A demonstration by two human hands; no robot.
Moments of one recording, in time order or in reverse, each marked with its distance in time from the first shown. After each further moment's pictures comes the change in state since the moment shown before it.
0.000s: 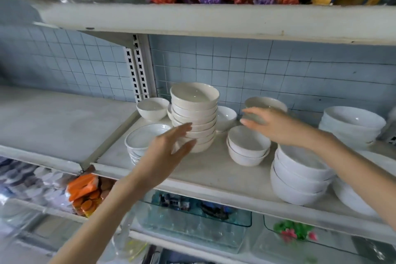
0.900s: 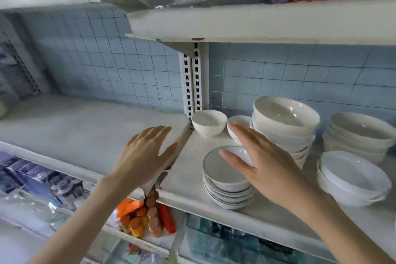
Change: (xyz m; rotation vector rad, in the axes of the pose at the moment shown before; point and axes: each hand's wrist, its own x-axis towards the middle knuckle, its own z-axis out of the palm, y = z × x) left_hand 0.007 -0.159 -0.143 0.660 -0.005 -0.185; right_hand 0.055 -0.182 0.102 -0.008 0.201 -0.261
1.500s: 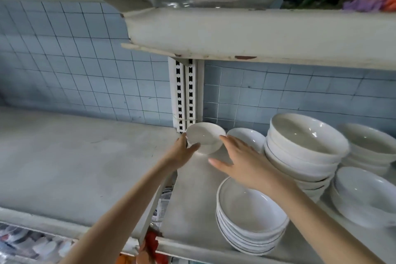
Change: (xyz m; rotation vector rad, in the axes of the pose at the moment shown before) left_hand 0.154 -0.006 0.109 -0.856 -0.331 -0.197; right_hand 0.109 0.014 0.061 -0.093 -0.262 0.289
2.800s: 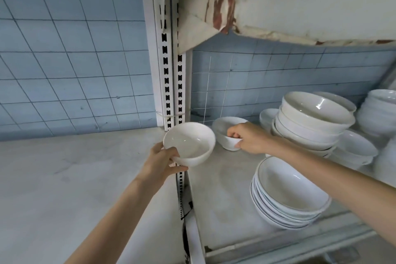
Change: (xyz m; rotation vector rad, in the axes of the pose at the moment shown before) left_hand 0.009 -0.053 -0.060 -0.893 -0.316 -0.217; right_hand 0.064 0.014 0.020 -0.075 -0.087 0.386
